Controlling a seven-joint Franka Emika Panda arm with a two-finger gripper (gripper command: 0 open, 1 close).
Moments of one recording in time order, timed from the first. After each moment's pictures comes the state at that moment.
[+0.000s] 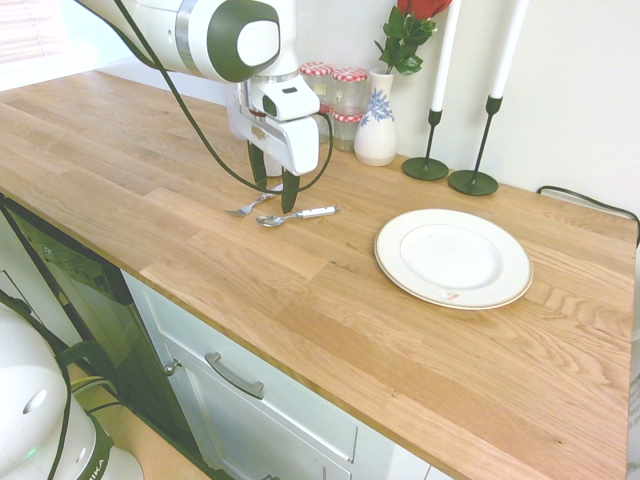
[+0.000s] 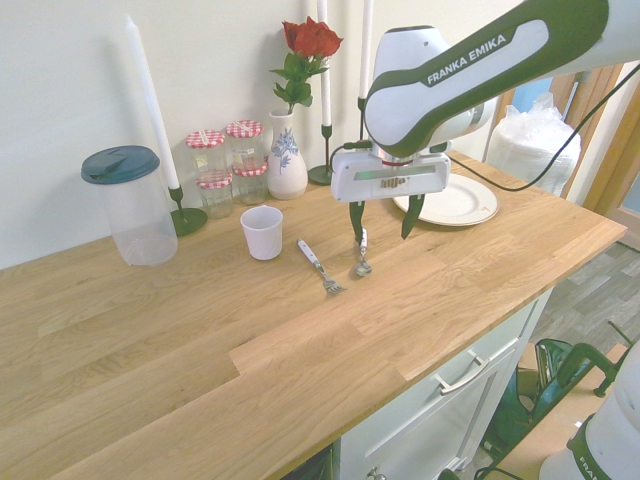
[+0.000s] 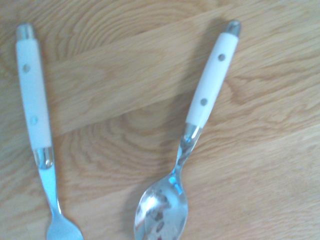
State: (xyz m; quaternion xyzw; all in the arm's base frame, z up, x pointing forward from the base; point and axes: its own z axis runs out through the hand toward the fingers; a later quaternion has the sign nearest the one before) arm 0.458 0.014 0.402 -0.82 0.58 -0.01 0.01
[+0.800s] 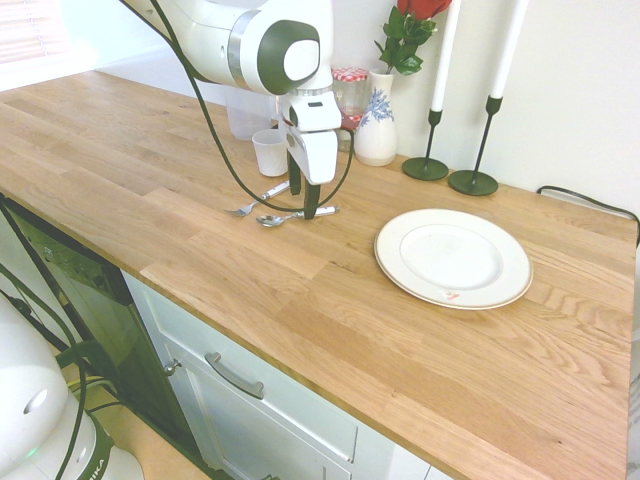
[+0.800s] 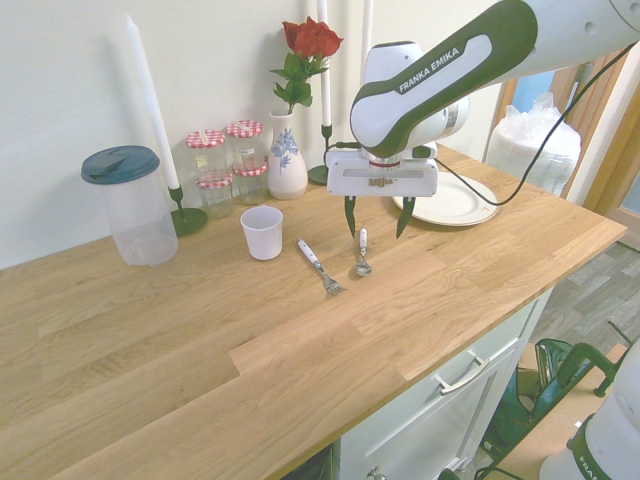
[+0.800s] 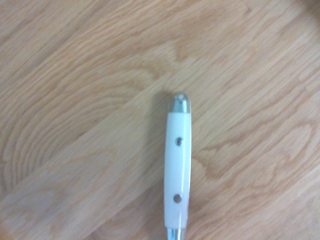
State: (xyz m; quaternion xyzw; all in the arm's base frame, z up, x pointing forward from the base) arm 0.500 -0.014 0.372 -0.74 0.68 -0.01 0.00
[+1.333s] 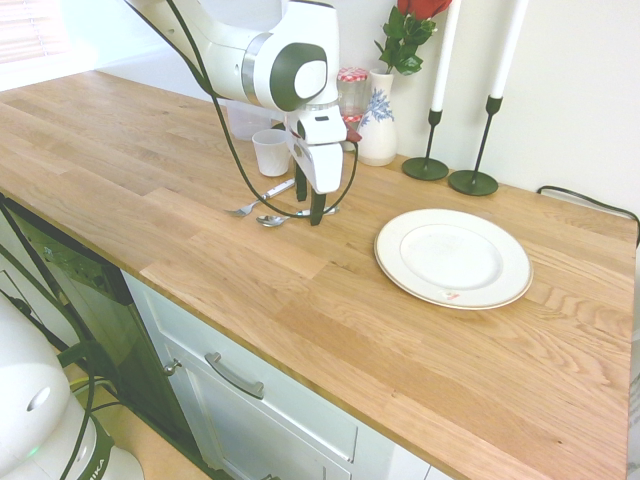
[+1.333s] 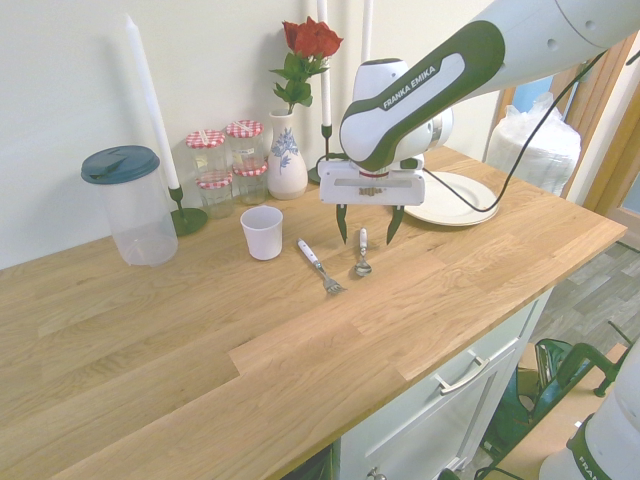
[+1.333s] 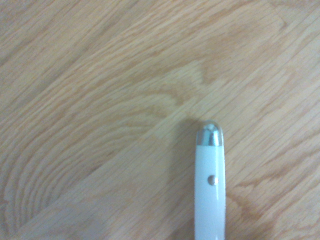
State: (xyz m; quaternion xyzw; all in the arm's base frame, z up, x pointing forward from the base) arm 0.521 -0.009 0.345 -0.74 0.68 -0.01 0.00
